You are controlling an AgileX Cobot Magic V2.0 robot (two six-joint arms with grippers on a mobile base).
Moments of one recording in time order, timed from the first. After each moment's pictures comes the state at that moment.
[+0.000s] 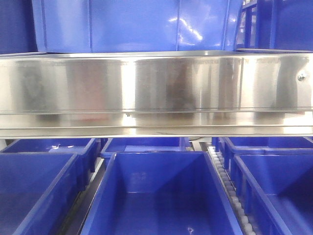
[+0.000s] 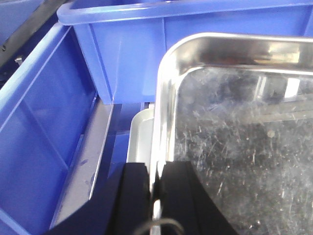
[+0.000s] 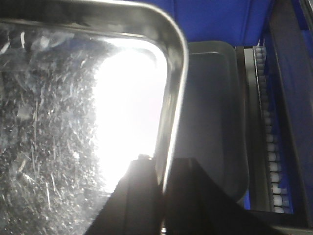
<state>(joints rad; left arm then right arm) -0.98 1.32 -1.40 1.00 1.18 -1.02 0.87 1.25 -1.29 -0.53 0.96 1.01</state>
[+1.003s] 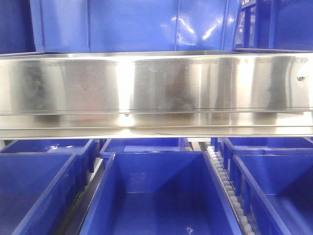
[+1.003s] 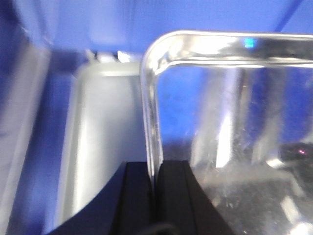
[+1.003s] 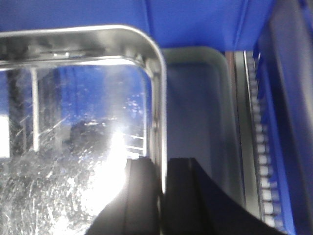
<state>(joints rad) -0.55 1.43 -1.41 0.34 0.87 -0.62 0.58 1.53 -1.45 -0.26 0.86 0.71</state>
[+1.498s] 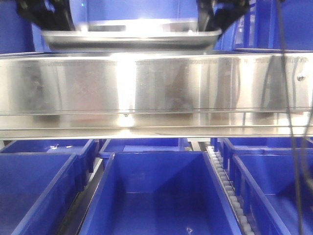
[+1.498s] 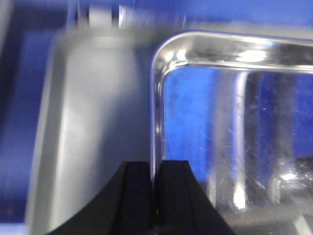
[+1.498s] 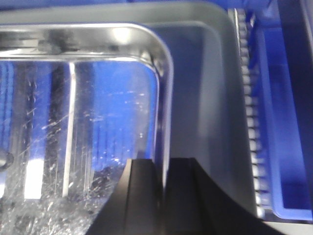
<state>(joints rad) -0.44 1.64 -1.42 0.16 0.81 -0.50 0.54 1.68 -1.46 -0.22 0.85 0.66</state>
